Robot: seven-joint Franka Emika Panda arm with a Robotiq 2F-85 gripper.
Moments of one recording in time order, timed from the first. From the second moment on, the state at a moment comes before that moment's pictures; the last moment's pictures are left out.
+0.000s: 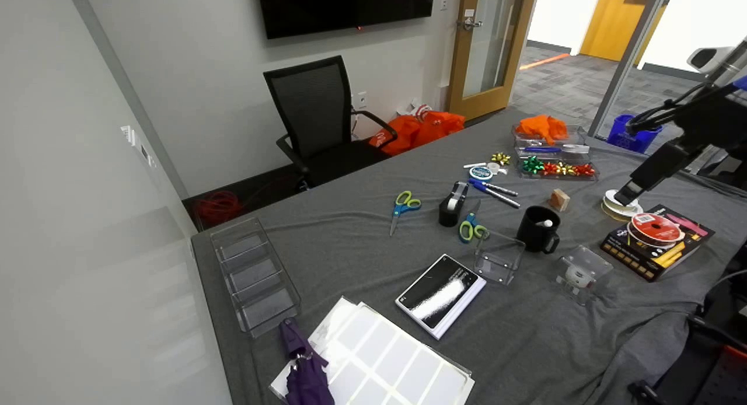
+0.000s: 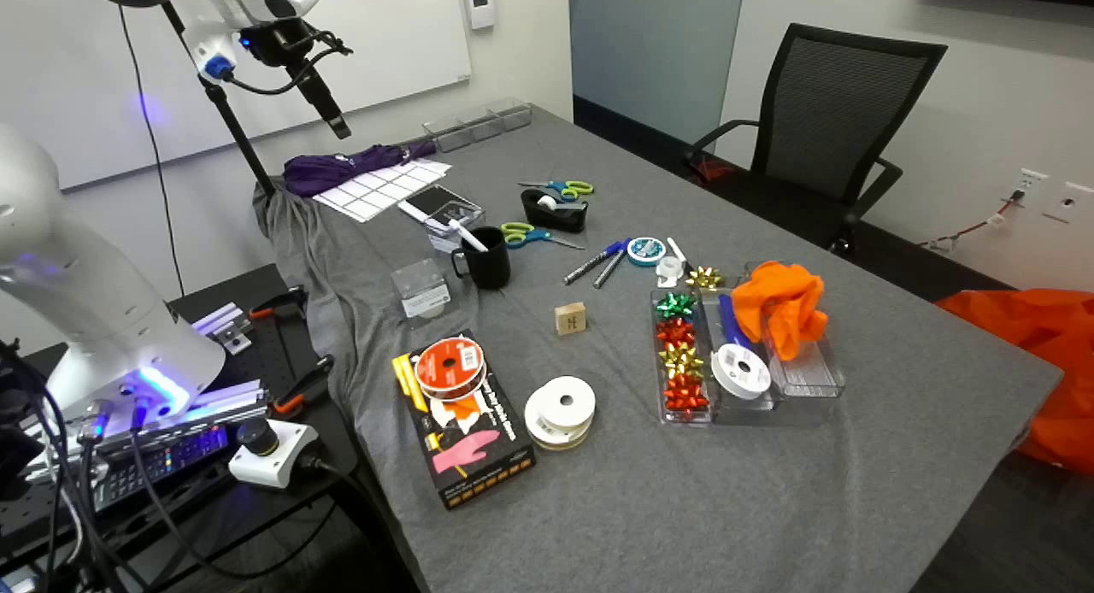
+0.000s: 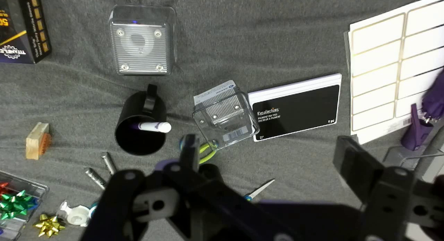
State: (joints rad) arm 0.10 -0.73 0.02 -2.78 0.16 2.31 0.03
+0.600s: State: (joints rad) arm 0.10 -0.73 0.02 -2.78 0.16 2.31 0.03
